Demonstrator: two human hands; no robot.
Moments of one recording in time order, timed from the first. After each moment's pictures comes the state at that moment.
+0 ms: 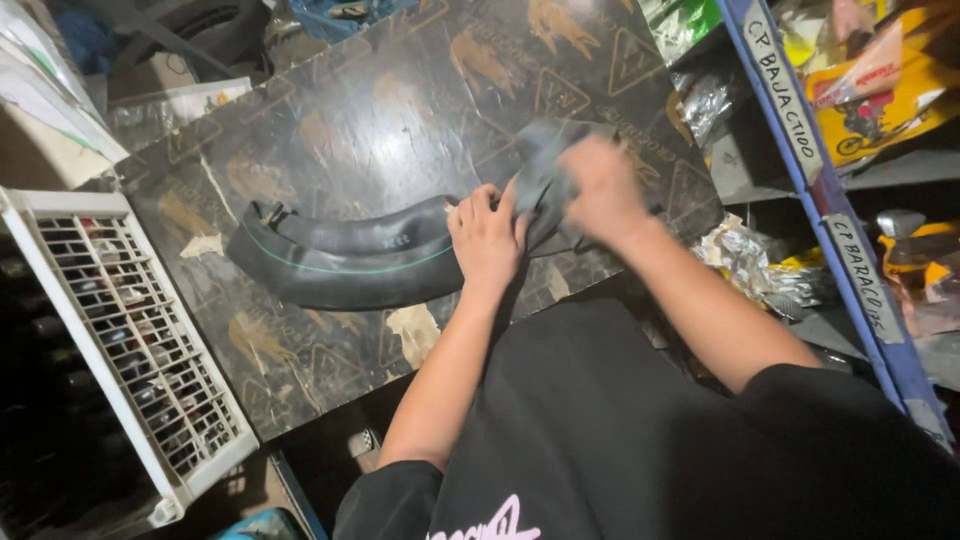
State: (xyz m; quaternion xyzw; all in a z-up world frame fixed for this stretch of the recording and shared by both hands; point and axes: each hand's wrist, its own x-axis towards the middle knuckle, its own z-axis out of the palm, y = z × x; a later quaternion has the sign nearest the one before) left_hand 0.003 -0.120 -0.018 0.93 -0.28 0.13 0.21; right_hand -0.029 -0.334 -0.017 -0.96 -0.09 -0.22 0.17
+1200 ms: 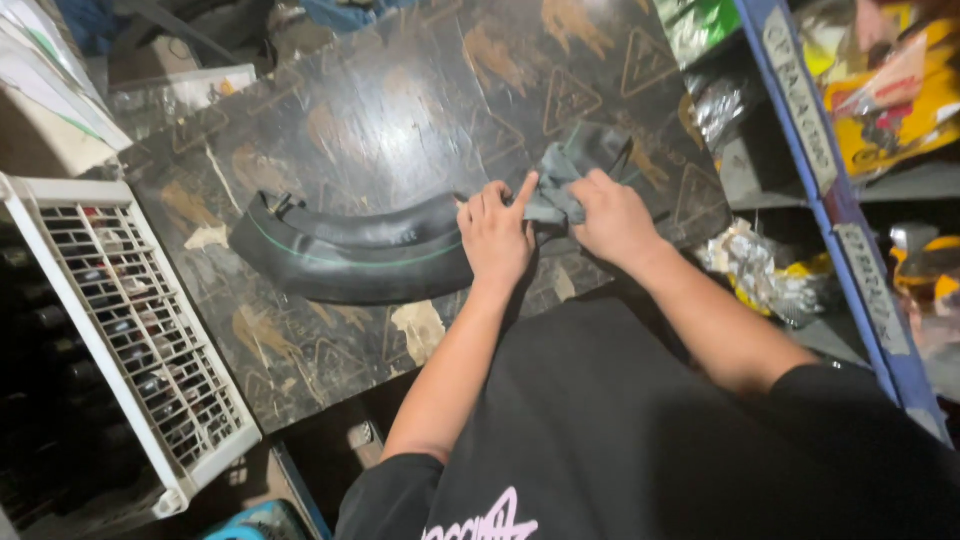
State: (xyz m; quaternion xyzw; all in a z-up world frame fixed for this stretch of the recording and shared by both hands) left_hand 0.007 -0.124 -0.029 0.94 -0.27 0.06 0.19; right_hand -0.055 -0.313 -0.008 -0.99 0.03 -0.04 0.13
